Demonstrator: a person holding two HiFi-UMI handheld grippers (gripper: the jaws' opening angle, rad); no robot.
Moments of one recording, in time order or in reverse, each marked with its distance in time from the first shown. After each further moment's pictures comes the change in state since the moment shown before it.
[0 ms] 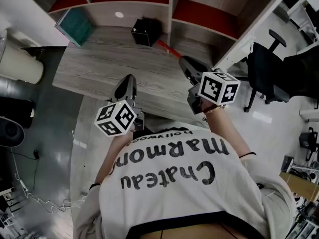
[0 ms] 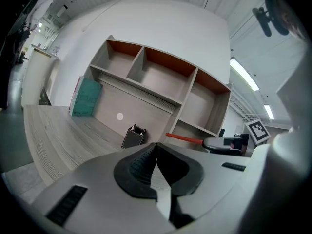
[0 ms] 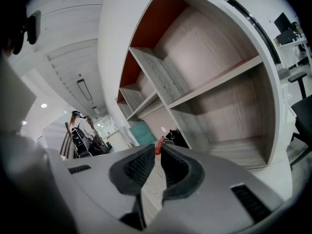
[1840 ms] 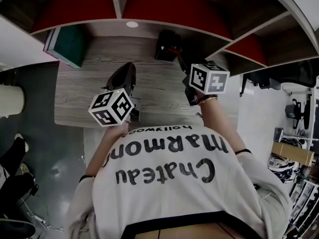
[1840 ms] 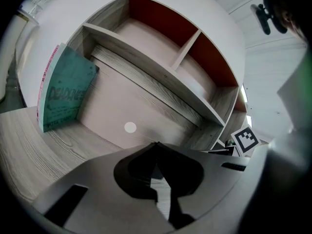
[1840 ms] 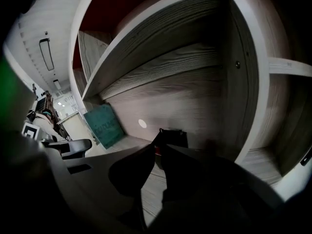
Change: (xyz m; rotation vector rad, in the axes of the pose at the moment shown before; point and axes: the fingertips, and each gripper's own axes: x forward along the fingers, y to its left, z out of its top) left arm 0.138 0.172 0.106 -0.060 0.170 -0.257; right arm 0.218 -0.005 0.010 -0.074 0.155 -0.439
